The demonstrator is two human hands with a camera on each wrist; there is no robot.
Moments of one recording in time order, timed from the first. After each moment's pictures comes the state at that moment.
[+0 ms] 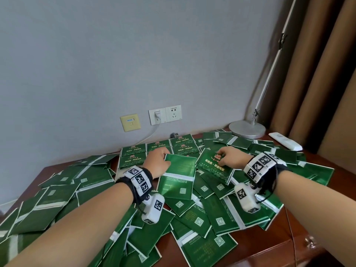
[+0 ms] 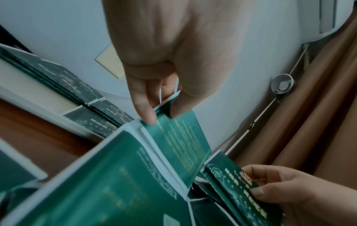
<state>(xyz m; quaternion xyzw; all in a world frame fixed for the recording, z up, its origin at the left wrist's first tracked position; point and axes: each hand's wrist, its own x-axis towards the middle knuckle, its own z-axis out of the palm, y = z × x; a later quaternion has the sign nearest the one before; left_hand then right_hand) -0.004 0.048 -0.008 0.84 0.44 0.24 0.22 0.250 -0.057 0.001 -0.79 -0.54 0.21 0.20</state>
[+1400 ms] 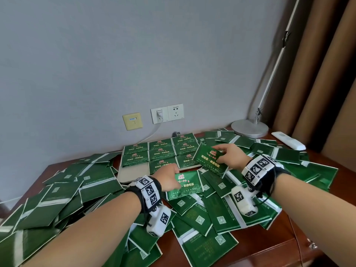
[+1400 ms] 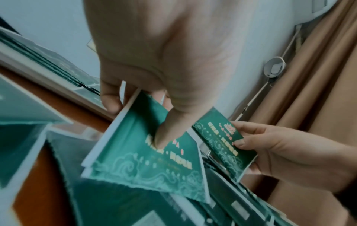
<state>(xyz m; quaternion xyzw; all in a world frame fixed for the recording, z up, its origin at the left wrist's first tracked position) 0.003 0.020 -0.036 0.86 0.47 0.03 0.21 0.244 -0.058 -0.010 -0.72 -0.53 0.25 0.37</state>
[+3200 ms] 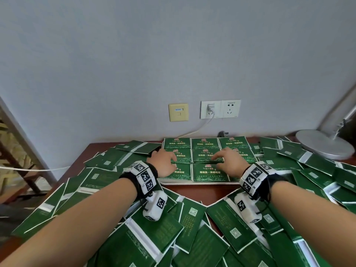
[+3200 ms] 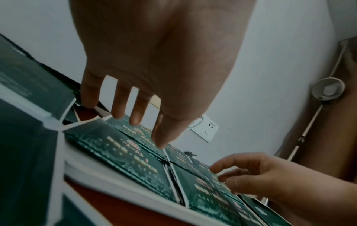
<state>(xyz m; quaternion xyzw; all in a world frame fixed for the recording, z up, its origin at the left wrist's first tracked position) -0.121 0.145 -0.022 0.79 0.59 0.01 0.16 0.132 0.104 -0.037 -0.70 -0.68 0.15 0.16</state>
